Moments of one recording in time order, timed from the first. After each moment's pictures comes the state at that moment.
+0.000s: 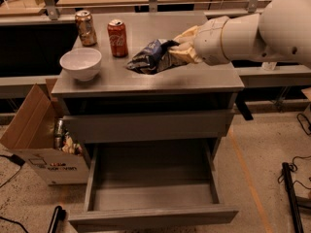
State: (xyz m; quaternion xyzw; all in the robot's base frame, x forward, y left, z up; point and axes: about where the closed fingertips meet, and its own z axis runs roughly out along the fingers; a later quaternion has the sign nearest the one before) arm 0.625 -0.058 0.969 -0.57 0.62 0.05 0.54
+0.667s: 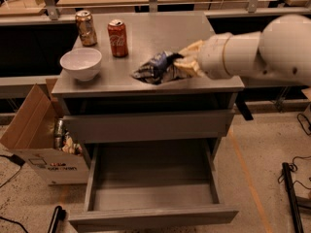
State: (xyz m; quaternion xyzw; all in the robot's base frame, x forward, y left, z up) arm 0.618 -0.073 0.939 -0.54 0.65 0.05 0.53
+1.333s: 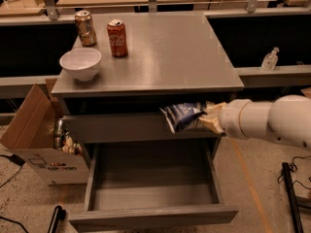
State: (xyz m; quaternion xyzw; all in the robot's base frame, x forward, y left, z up) arm 0.561 -0.153 0.785 -0.42 0.79 0.07 0.45
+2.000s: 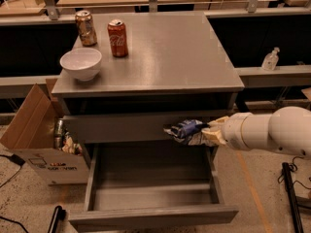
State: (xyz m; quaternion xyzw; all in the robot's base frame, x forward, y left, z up) arm 0.543 -0.168 0.741 -0.41 0.81 0.08 0.41
